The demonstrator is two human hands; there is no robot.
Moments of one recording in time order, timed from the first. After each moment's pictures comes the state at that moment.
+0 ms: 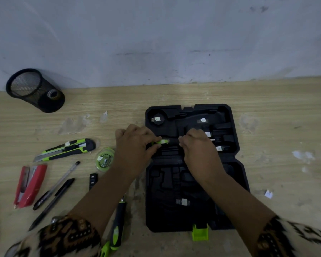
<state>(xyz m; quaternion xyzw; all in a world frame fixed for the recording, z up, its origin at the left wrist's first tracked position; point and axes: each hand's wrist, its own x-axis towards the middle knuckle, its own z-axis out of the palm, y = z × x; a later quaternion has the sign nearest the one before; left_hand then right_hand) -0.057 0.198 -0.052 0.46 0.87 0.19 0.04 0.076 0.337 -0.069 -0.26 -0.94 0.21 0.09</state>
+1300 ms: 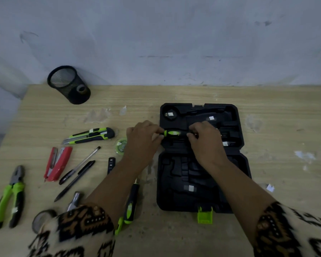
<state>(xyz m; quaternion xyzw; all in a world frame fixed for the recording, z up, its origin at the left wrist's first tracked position) -0.047 0.174 -0.039 0.38 0.88 0.26 0.07 0.072 0.322 -0.029 -0.33 -0.90 0.28 0.09</state>
